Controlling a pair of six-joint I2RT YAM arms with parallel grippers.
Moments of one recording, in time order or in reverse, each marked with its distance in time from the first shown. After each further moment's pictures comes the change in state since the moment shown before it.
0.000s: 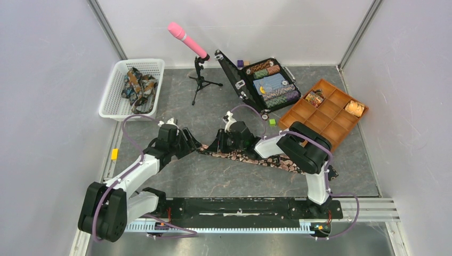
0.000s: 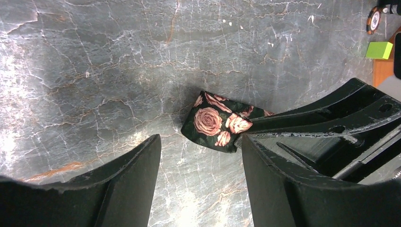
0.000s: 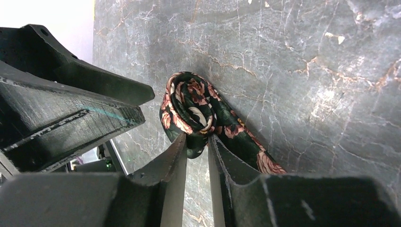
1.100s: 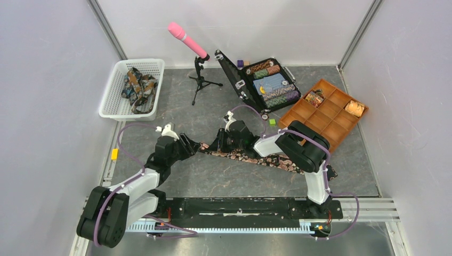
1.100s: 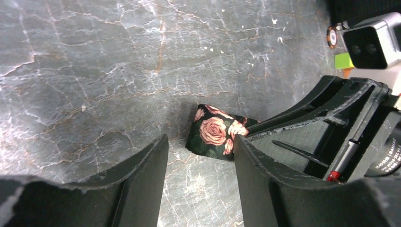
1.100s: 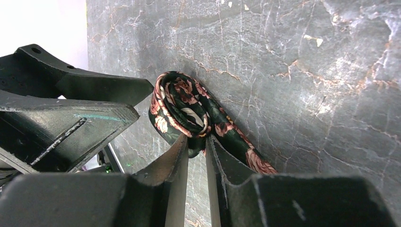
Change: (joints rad) left arm 0.000 -0.047 -0.255 0.463 -0.018 0.034; right arm -0.013 0.030 0.029 -0.036 0.014 0.025
